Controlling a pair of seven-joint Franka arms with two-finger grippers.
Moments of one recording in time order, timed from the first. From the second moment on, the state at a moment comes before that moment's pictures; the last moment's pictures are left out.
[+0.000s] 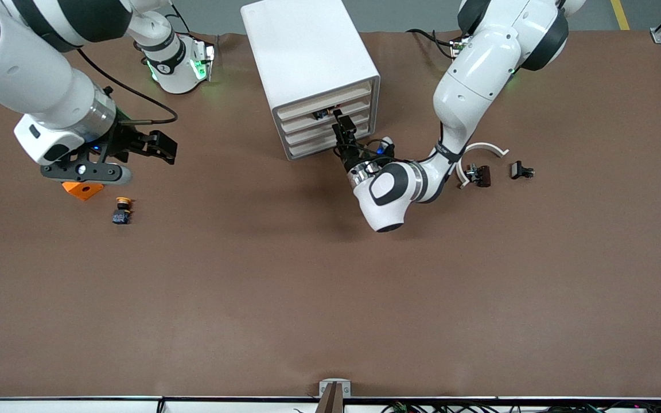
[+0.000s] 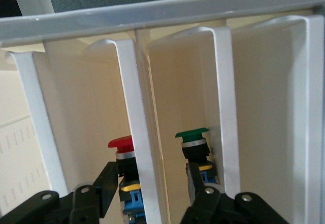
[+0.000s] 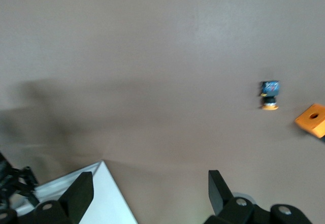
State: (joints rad) left arm -0.51 0.93 -0.17 -1.48 -0.99 1.33 -2.16; right arm 0.38 0.11 -0.08 -1.51 0.08 1.52 0.40
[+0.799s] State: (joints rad) left arm -0.52 0.93 -0.17 -1.48 -0.99 1.32 -2.16; right arm 0.47 0.12 -0.08 -1.51 0.10 1.52 0.68
